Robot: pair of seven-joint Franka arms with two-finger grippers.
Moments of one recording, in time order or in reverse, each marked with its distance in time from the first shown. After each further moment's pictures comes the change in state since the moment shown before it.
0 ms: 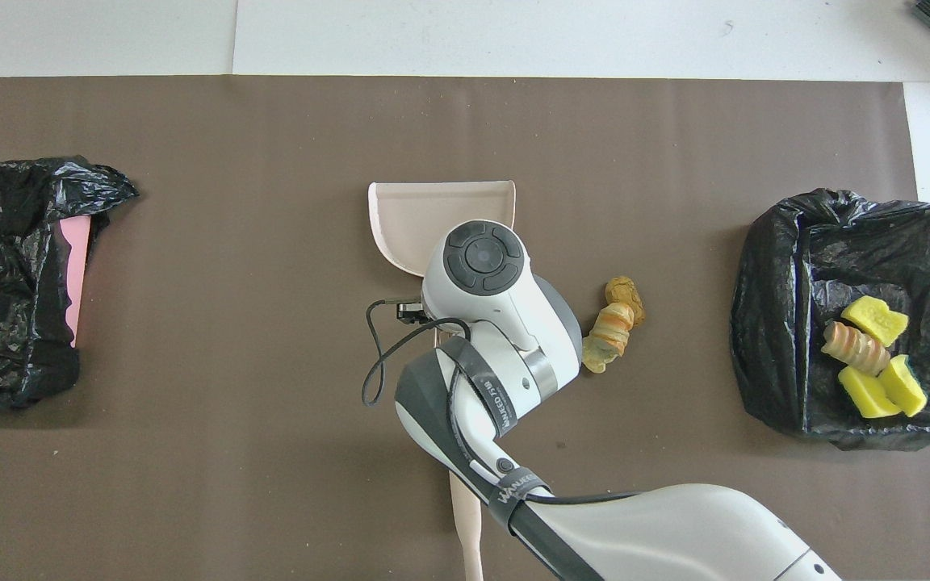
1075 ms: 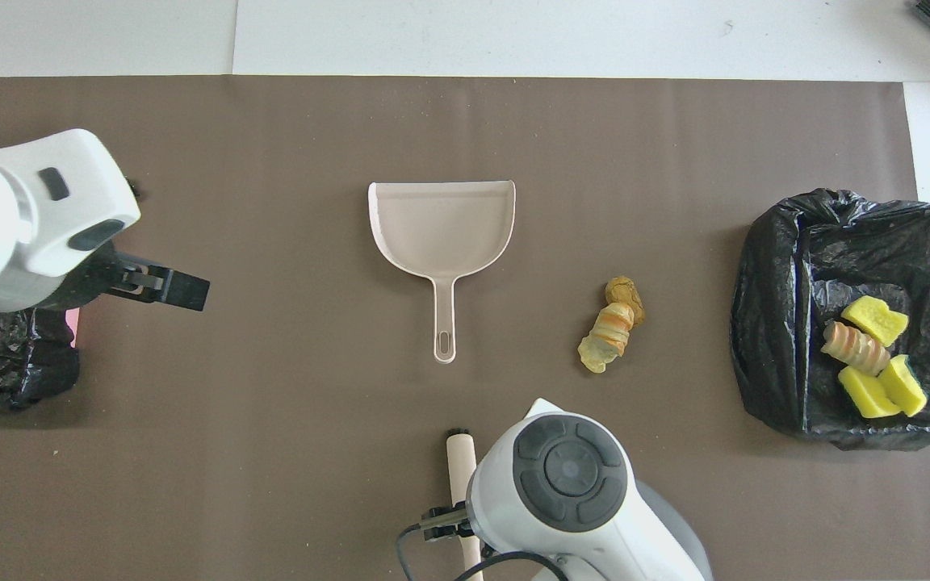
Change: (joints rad) left arm -0.233 0.004 -0.016 -0.306 -0.001 0.371 -0.152; right arm 0.138 -0.622 0.008 -0.522 0.196 -0.299 -0.032
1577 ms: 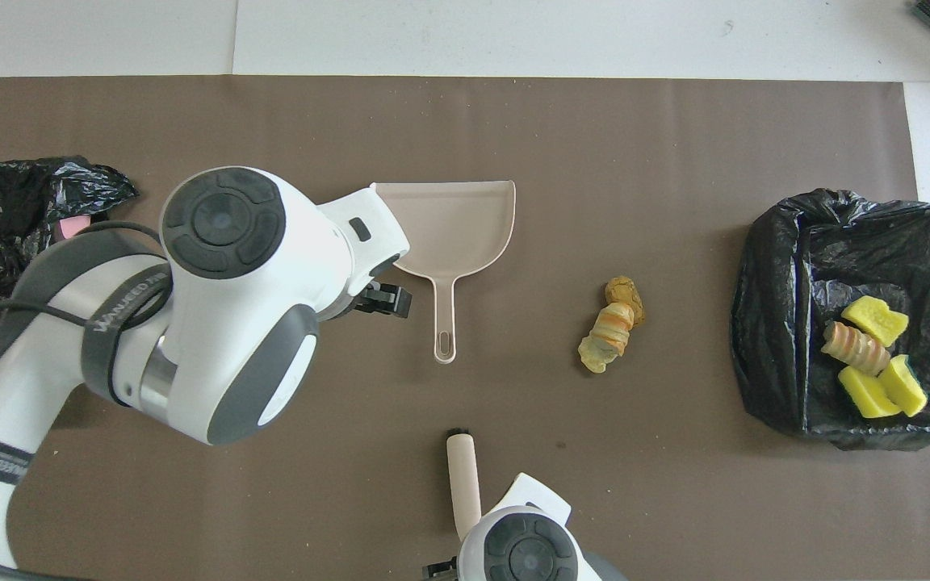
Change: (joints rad) left arm -0.233 0.182 -0.004 -0.086 0.000 0.272 -0.266; right arm 0.134 -0.025 0.003 -0.258 0.034 0.249 0.051
